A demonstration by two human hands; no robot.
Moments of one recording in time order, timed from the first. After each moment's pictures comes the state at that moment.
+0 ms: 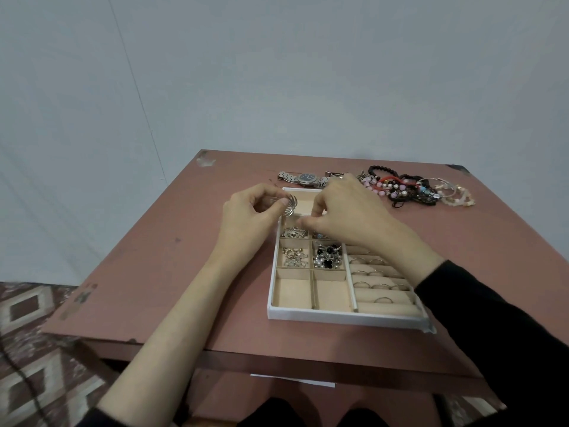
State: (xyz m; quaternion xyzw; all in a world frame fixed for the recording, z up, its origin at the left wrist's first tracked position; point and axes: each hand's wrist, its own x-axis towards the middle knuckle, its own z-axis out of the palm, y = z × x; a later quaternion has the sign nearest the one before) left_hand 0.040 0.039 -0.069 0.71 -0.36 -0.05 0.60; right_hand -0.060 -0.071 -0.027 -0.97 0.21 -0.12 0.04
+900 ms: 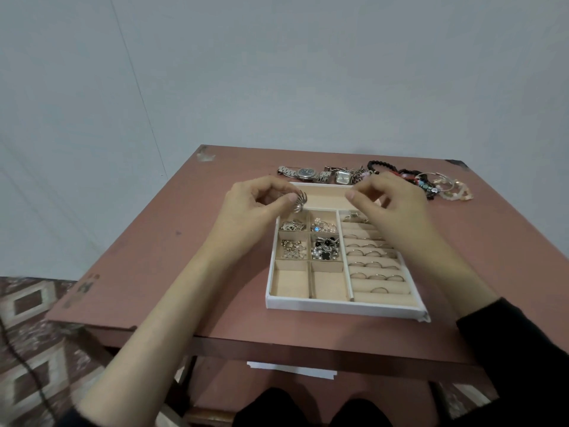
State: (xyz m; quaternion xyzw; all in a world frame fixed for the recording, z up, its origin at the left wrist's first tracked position) left_hand 0.022 0.052 -0.052 0.69 -0.39 -0.11 0.60; right_hand -0.110 -0.098 -0.047 -0.87 0.20 -0.35 0.29
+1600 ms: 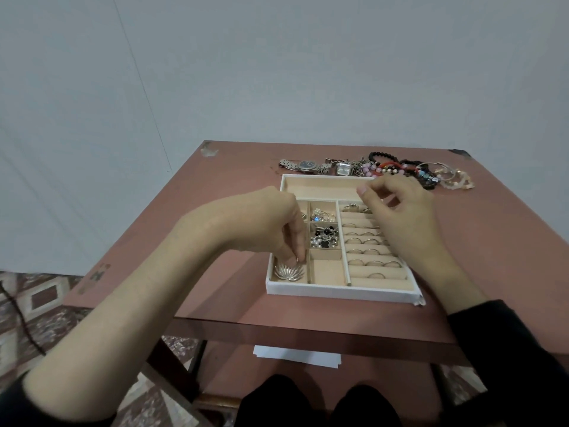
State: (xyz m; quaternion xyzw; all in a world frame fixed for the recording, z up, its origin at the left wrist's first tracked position) left_hand -0.001 0.065 -0.002 0.78 -0.60 -0.18 0.07; right_hand -0.122 -0.099 -0.067 -0.84 0.22 -0.42 0.27
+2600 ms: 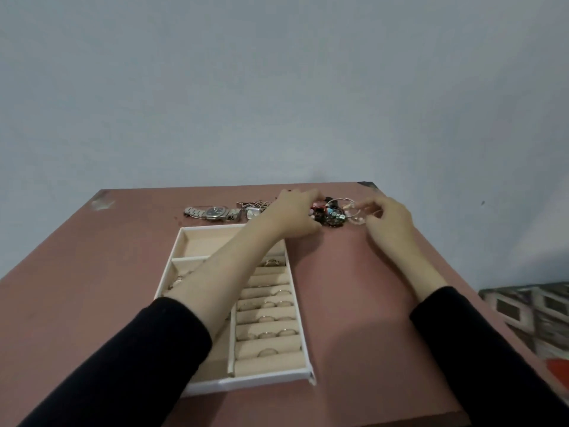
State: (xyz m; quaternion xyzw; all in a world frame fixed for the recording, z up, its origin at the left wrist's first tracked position) left_hand -0.019 -0.158 -0.033 0.77 -0.62 -0.05 0.16; right_hand -0.166 -0.257 -0.069 -0.79 0.40 -0.39 0.24
